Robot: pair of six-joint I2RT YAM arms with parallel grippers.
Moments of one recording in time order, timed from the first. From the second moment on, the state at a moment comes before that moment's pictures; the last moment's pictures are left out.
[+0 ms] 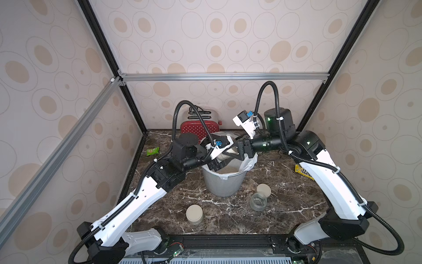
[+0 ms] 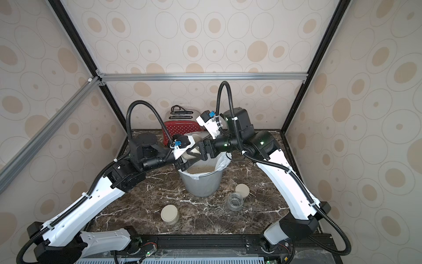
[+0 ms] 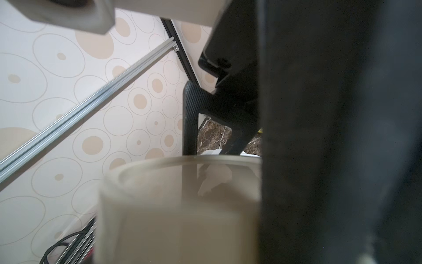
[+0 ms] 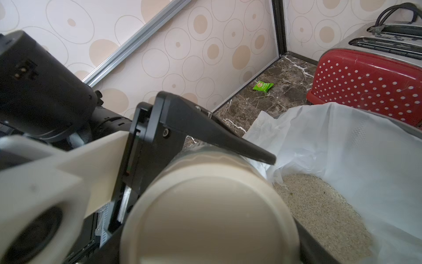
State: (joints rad) left arm -0.75 1.18 1.35 -0.37 0.23 0.44; right arm 0.67 1.49 1.94 -0.96 -0.60 0.20
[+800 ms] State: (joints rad) left arm -0.75 1.15 1.22 -0.09 0.25 0.19; right arm 0.68 1.24 1.51 -0.43 -0.47 0.36
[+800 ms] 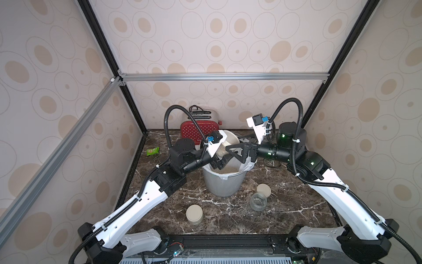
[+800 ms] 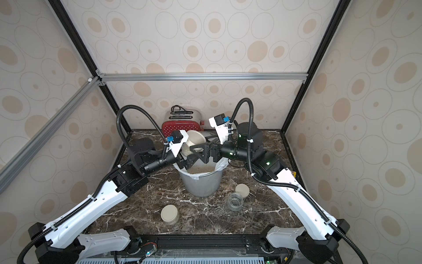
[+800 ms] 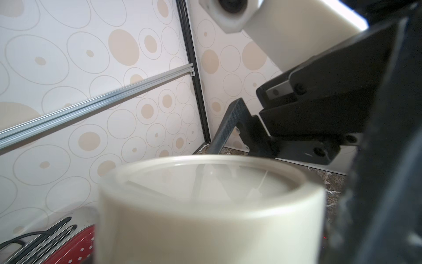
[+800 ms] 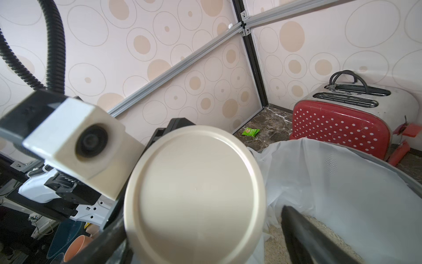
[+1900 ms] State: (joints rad) left arm -0.73 1.17 1.30 -0.11 0.44 0.01; right arm 0.62 1.34 1.67 -0.40 -0.78 0.25
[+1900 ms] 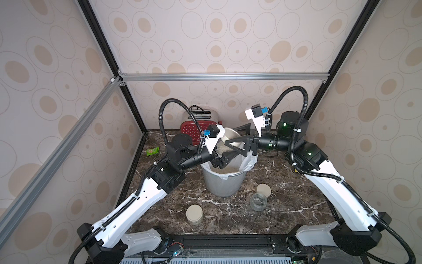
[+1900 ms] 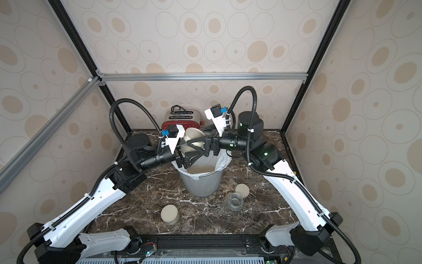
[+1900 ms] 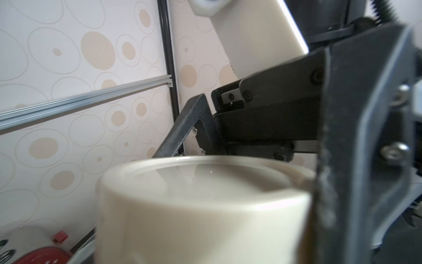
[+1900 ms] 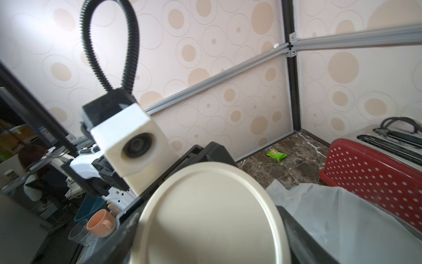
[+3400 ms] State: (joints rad) left arm -0.74 1.09 1.23 -0.04 0.54 -0.08; right arm 0.62 1.36 1.77 -0.55 -0.89 0.12
